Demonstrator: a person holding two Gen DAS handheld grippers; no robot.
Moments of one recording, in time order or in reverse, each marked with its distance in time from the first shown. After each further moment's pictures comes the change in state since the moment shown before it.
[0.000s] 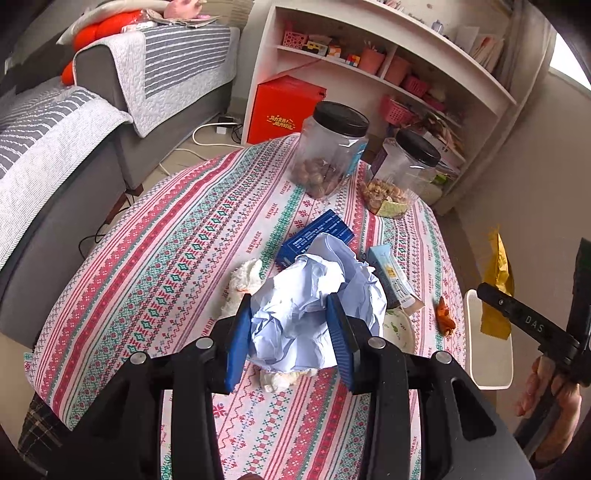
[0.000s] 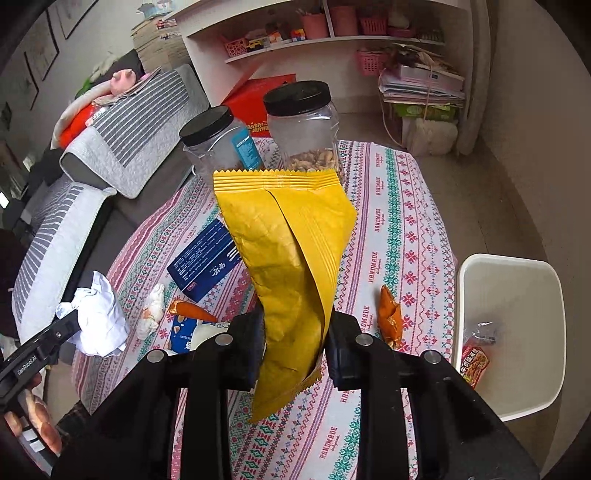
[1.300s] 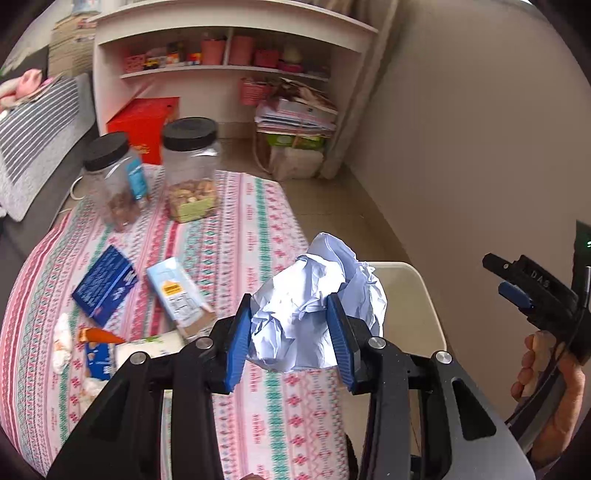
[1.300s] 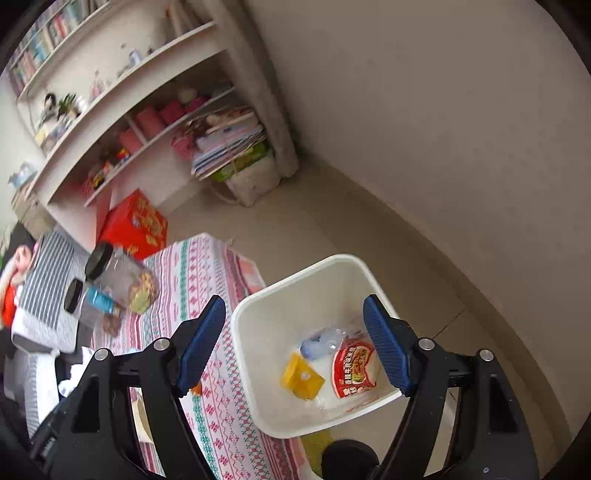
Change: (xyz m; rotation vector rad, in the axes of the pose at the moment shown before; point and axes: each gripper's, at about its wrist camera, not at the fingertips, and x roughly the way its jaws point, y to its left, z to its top) left arm 0.023 -0.260 -0.020 0.345 0.025 -0.233; right arm -0.137 -0.246 -0.042 0.560 -0.252 -0.287
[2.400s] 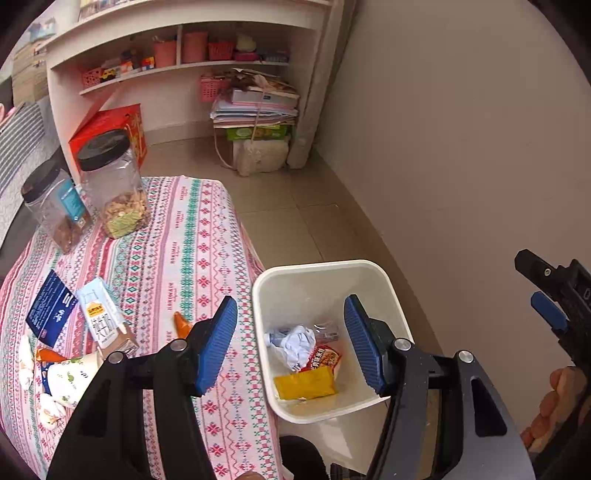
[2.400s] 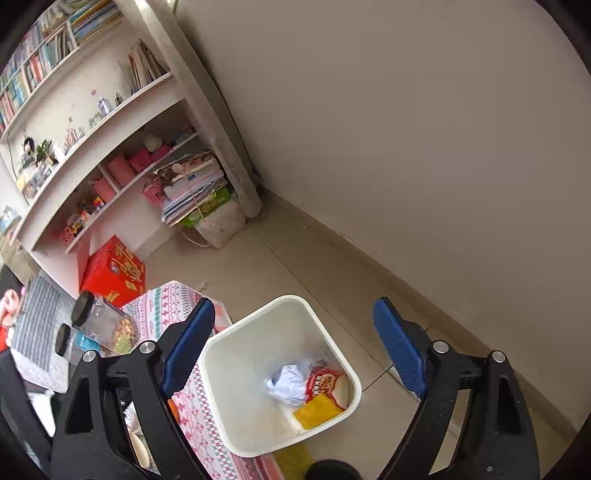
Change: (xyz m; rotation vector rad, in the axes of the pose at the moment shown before) left arm 0.055 -0.097 0.014 0.077 0.025 0.010; right arm -0.031 -0.038 0.014 0.037 -0.111 -0.090
